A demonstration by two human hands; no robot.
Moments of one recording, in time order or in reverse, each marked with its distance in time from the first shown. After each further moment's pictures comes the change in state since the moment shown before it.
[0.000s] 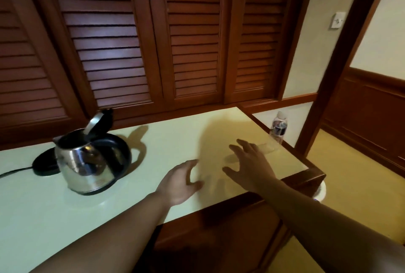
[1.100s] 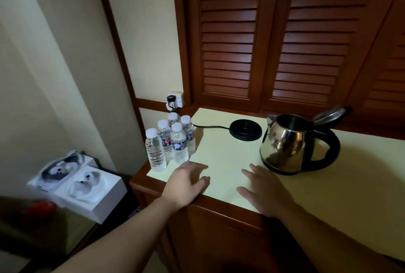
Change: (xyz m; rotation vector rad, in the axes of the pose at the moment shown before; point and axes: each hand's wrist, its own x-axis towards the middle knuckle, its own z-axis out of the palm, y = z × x) left_hand -0.326 -0.248 -0.198 0.045 0.596 -0.444; right_hand 0.000 -0.388 0.176 0.076 -0.320 -0.618
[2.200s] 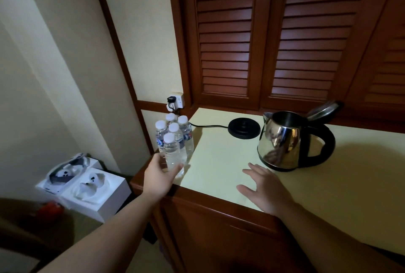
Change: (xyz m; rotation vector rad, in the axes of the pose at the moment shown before) left_hand -0.003 -0.016 -0.033 -0.247 0.325 -0.342; right_hand -0.011 0.007 0.000 0.188 0.120 -0.015
